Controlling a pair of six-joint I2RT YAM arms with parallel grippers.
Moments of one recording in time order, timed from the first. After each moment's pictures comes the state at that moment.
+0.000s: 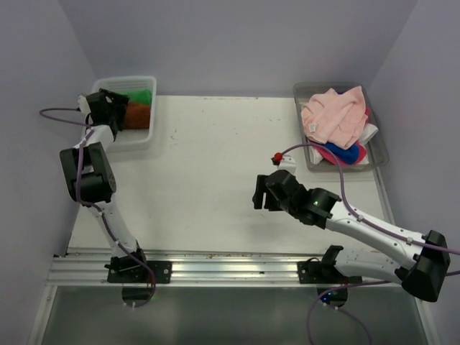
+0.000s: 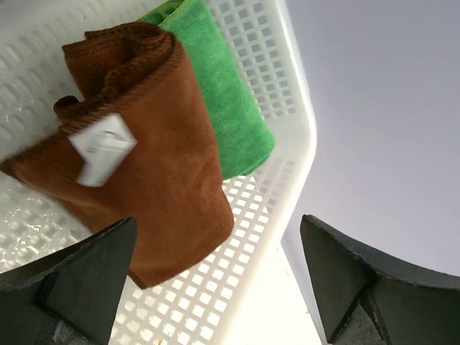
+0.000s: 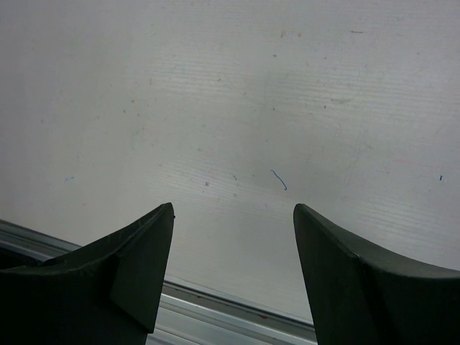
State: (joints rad) left arm 0.28 2.07 1.49 0.13 0.05 -1.09; right arm 0.92 1.07 0.85 -0.59 0.36 0.77
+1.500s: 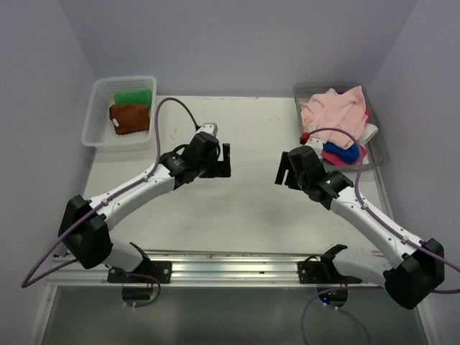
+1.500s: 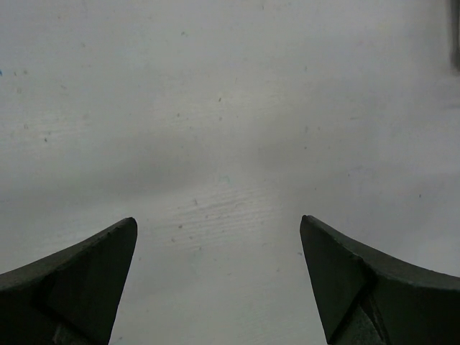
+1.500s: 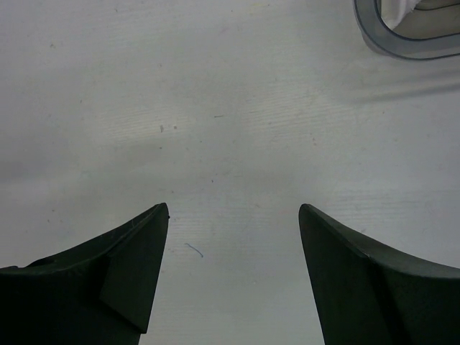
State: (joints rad) left arm -0.70 1.44 1.16 -0.51 -0.22 -0.60; right arm 0.57 1.11 0.90 -0.62 0.37 0.64
